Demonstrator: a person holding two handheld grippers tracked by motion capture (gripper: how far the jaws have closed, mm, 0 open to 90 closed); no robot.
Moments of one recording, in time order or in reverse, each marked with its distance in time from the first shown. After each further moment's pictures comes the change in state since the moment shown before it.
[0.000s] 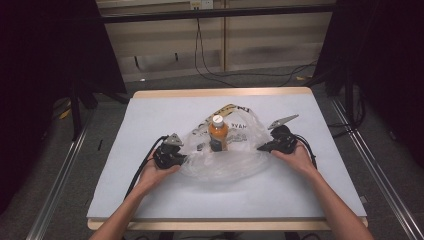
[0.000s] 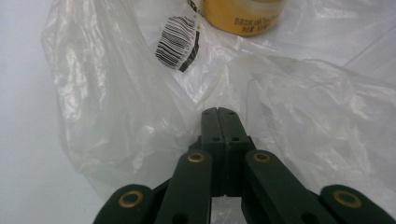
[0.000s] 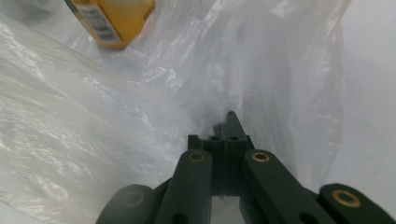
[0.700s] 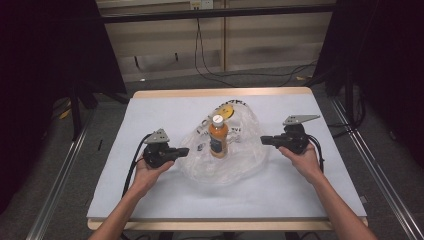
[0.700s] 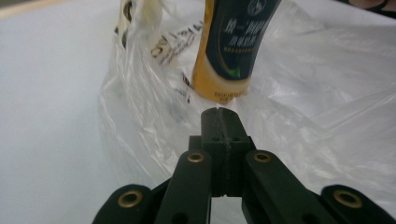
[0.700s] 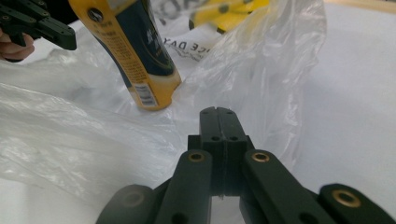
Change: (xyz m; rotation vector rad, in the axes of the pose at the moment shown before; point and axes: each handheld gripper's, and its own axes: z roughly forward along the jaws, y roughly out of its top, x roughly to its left) left arm -0.006 0.000 -0.039 -0.264 -0.003 -0.024; right arm 0.017 -0.002 -0.044 -0.262 -0.015 0.006
